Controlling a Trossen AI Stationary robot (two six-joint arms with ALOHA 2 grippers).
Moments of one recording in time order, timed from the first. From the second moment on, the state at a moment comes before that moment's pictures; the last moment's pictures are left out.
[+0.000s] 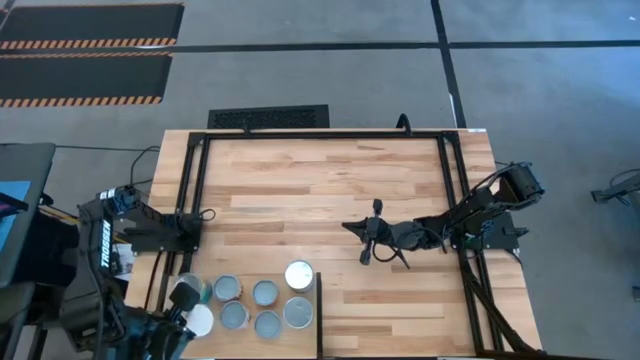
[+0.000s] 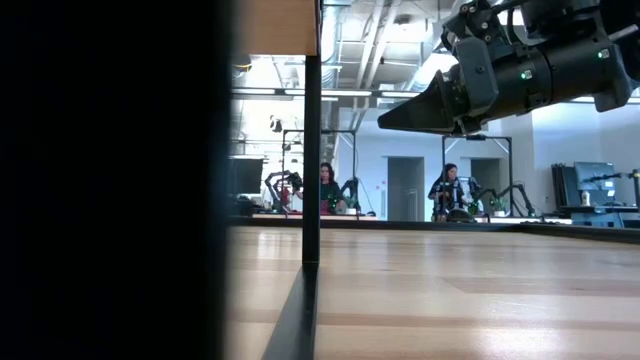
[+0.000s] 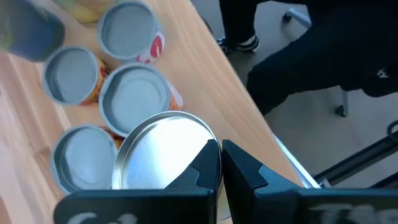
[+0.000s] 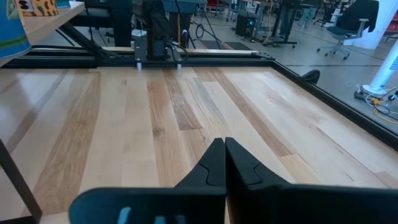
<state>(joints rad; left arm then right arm) -1.24 1.63 1.83 -1.45 -0.36 -0.66 0.30 1.59 0.45 0.94 0.58 0.04</state>
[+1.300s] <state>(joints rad) -1.22 1.63 1.79 -1.53 -0.33 -0.78 0.30 1.59 0.45 0.94 0.58 0.04</state>
